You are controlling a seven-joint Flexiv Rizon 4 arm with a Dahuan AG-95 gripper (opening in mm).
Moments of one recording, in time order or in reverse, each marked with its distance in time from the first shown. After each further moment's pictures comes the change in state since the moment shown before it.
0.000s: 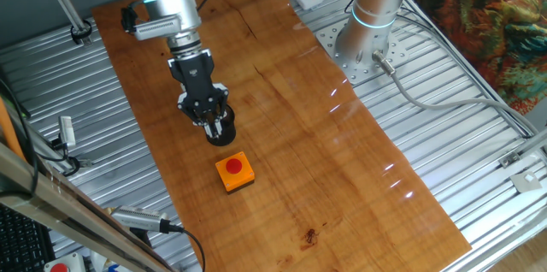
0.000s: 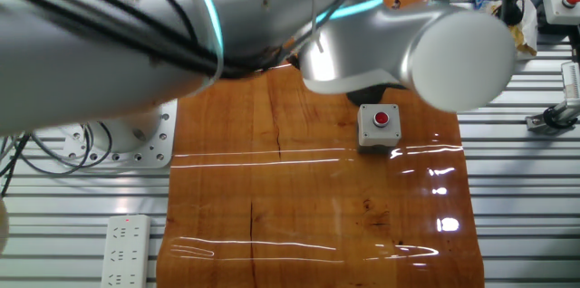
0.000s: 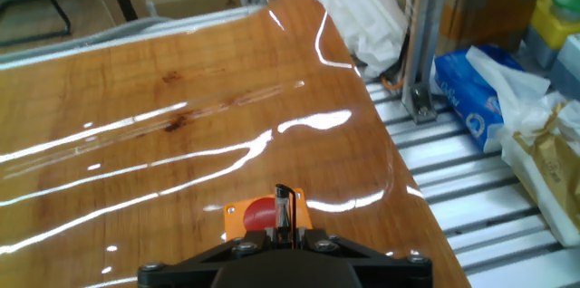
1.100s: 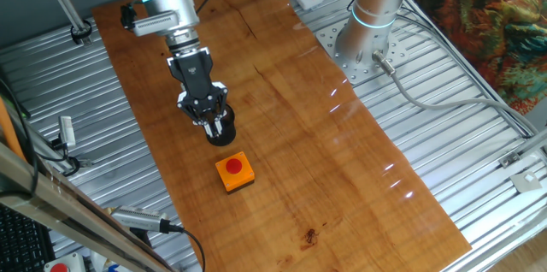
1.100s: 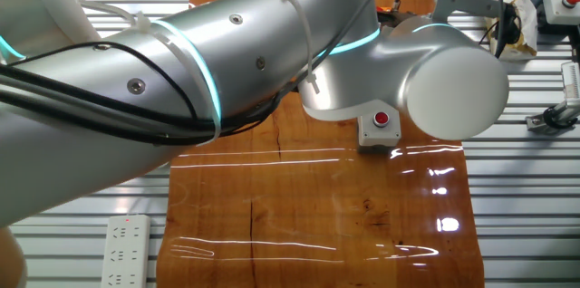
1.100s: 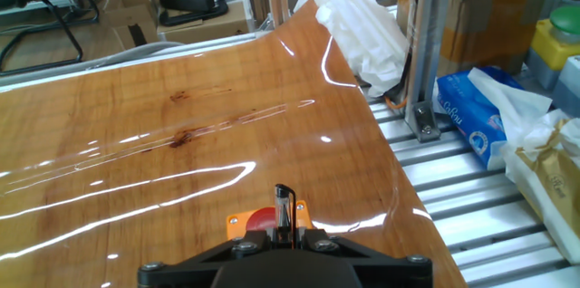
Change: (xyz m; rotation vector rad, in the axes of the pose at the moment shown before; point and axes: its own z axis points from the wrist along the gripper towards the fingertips) arm -0.001 0.000 0.000 -0.008 -0.060 -0.012
